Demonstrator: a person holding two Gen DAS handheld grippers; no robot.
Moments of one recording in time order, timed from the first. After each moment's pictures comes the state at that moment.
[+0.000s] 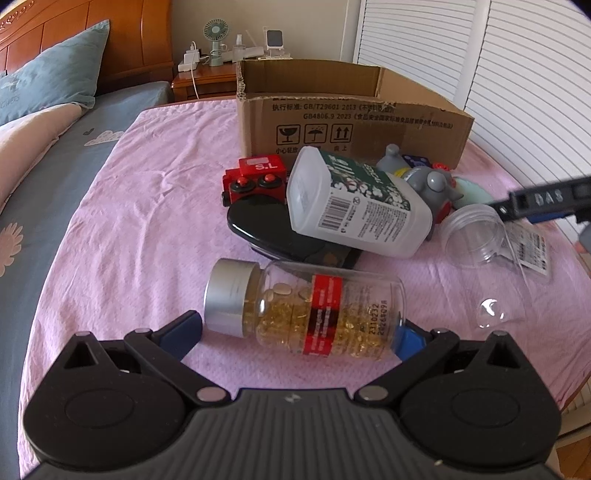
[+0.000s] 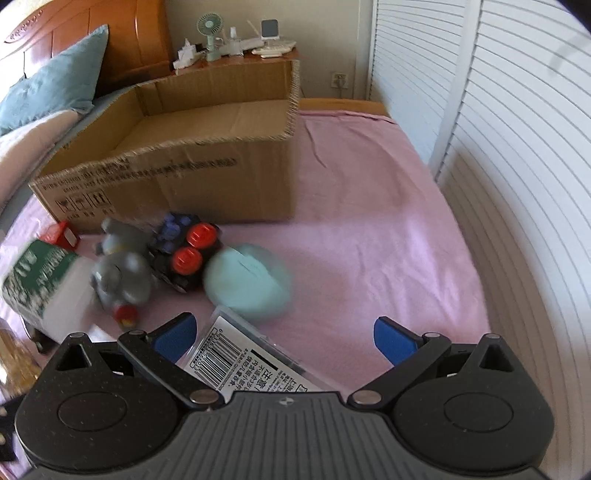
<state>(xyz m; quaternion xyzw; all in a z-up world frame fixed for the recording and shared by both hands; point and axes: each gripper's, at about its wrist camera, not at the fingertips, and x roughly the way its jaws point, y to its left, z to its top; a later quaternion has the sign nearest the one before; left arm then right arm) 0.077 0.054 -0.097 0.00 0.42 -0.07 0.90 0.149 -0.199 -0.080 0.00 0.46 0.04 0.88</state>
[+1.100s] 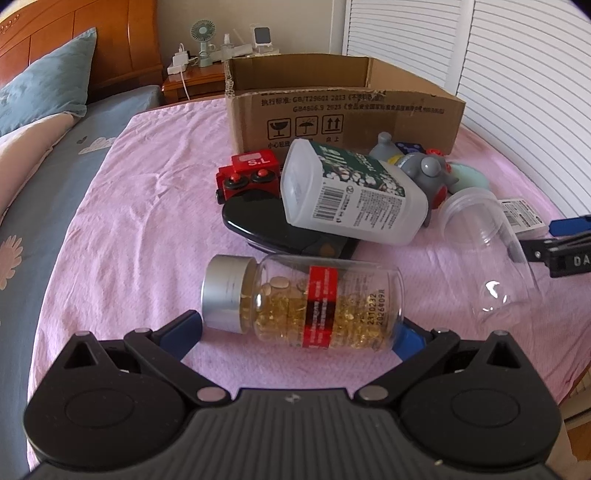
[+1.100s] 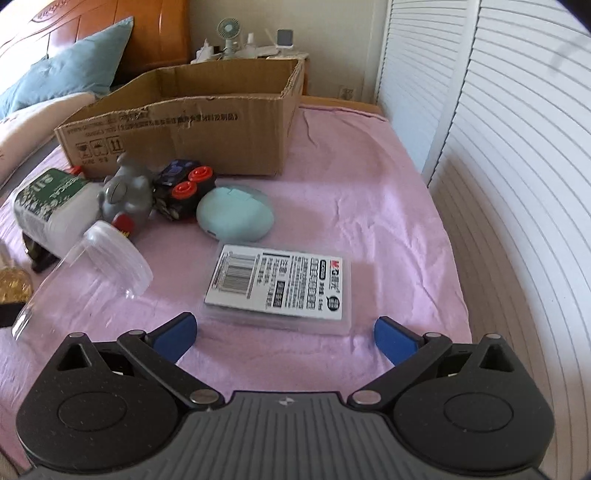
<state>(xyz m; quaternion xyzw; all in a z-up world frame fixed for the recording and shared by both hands) 0.076 0.053 -0.100 0.03 0.42 -0.08 0.90 0.092 -0.212 -0.094 -0.04 0.43 0.06 0.90</state>
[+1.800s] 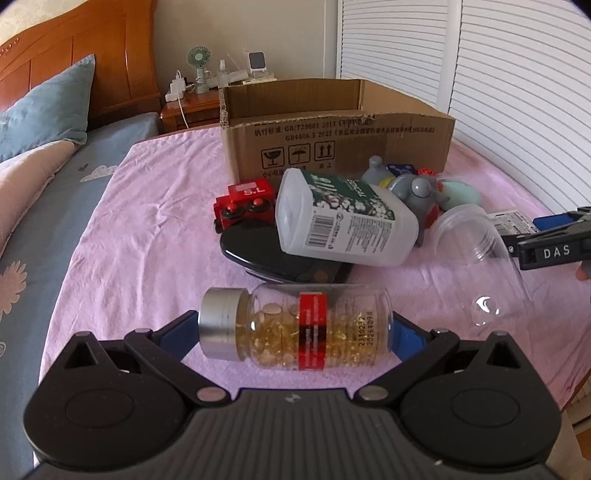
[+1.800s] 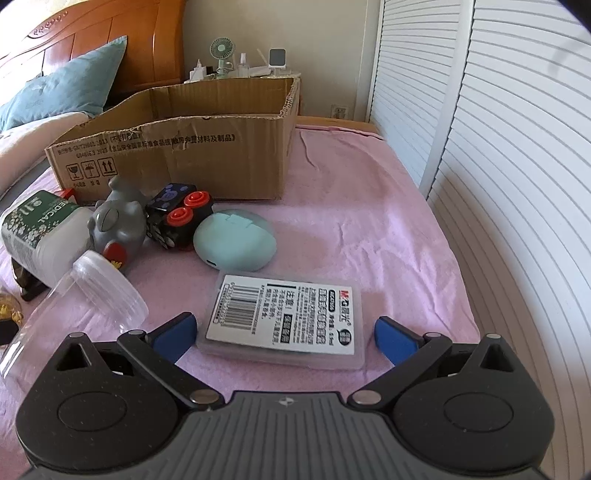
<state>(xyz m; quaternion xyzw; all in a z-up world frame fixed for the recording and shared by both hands) 0.073 0.049 -0.094 0.04 0.38 -0.08 0.92 0.105 -0.207 -0.099 -0.03 0.40 0.04 0.91</state>
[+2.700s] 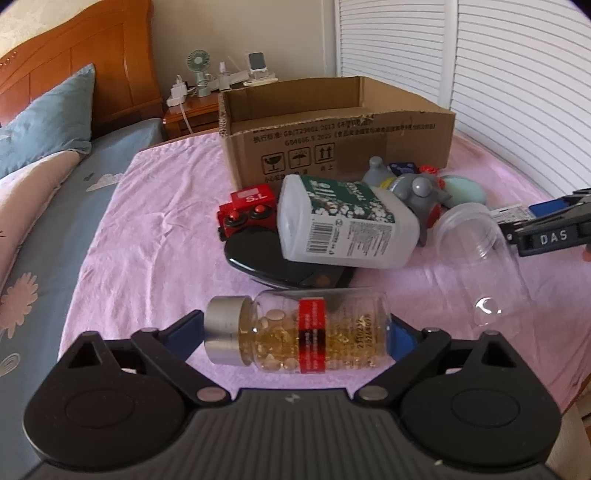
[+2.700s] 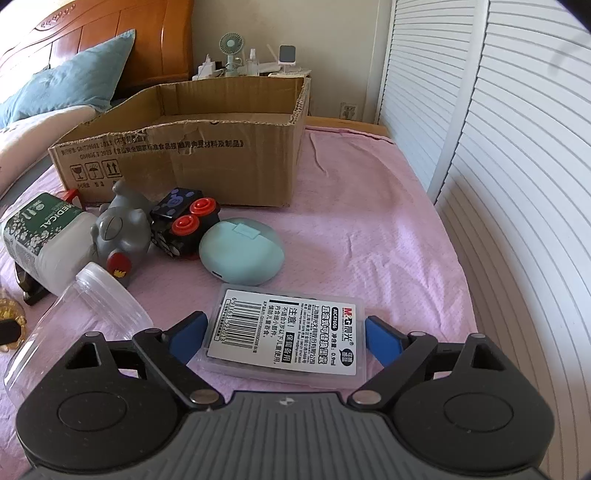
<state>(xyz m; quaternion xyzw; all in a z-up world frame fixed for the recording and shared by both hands) 0.076 0.043 -0.089 0.06 0.39 -0.08 0.92 0.115 -0.206 -0.094 -0.04 0.41 0.06 0.91</state>
